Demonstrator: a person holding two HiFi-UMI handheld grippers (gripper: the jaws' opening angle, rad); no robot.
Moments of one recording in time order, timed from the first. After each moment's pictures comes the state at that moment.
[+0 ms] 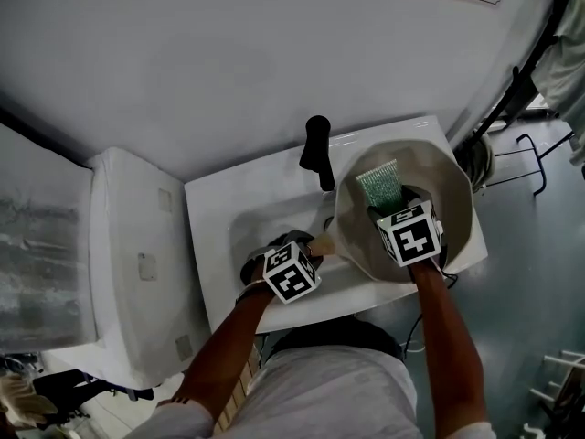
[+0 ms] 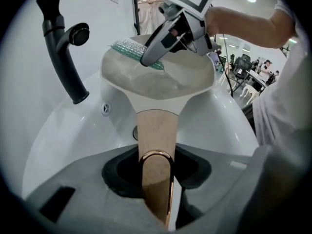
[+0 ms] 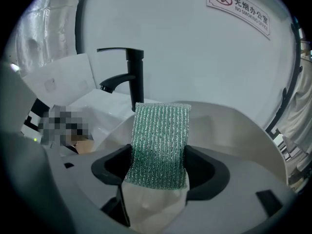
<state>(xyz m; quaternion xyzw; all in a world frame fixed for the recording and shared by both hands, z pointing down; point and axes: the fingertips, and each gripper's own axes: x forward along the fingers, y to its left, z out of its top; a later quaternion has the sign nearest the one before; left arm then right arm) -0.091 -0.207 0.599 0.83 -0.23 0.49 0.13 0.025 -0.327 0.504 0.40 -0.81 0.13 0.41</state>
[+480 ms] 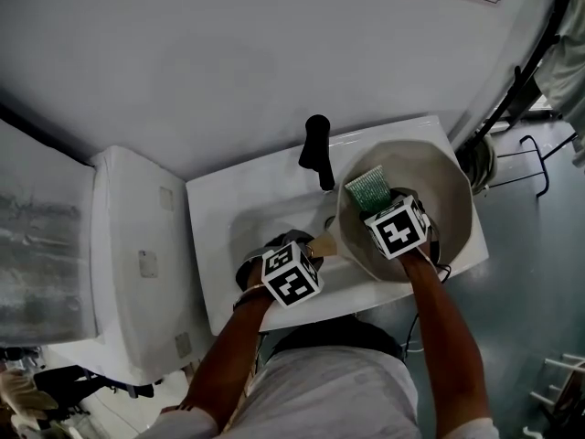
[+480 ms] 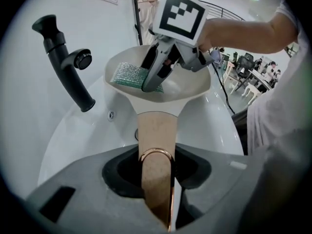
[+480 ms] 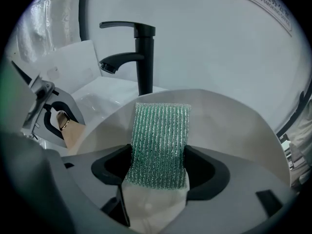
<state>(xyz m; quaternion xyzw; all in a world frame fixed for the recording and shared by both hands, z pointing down) -0.089 -0.201 0.567 0.82 -0.24 0.51 0.13 0.008 -0.324 0.528 0.35 -0.80 0.12 0.47</state>
